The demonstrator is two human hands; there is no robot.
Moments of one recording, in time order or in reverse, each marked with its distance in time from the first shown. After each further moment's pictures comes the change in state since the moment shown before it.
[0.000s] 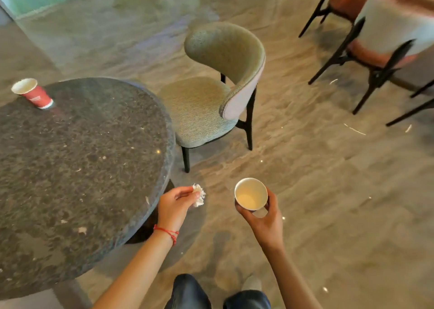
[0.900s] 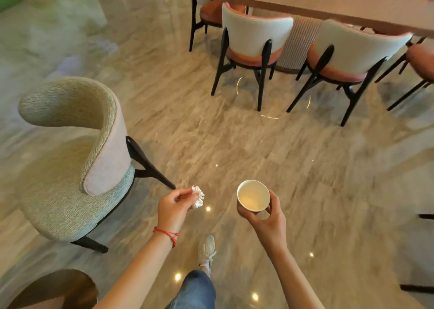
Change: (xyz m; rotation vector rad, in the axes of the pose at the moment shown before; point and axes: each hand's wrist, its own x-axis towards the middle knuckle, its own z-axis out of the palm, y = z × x) left_hand 0.081 0.079 0.409 0.121 -0.389 0.064; right_hand 0.219 0.048 -0.284 0.087 0.420 0.161
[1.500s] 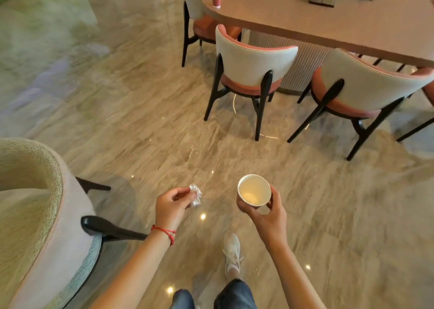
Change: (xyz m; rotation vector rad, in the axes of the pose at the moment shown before) left_hand 0.301 0.089 0.145 -0.022 0.023 0.004; right_hand 0.341 -0.056 0.051 -0.024 0.013 -0.055
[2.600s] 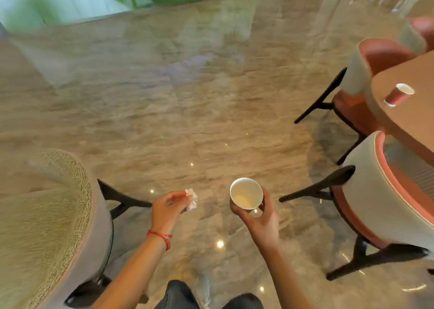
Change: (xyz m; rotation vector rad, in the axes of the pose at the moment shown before) left_hand 0.375 0.089 -0.090 -0.325 0.684 -0.103; right_hand 0.375 -0.143 0.362 -0.065 -0.698 -0.287
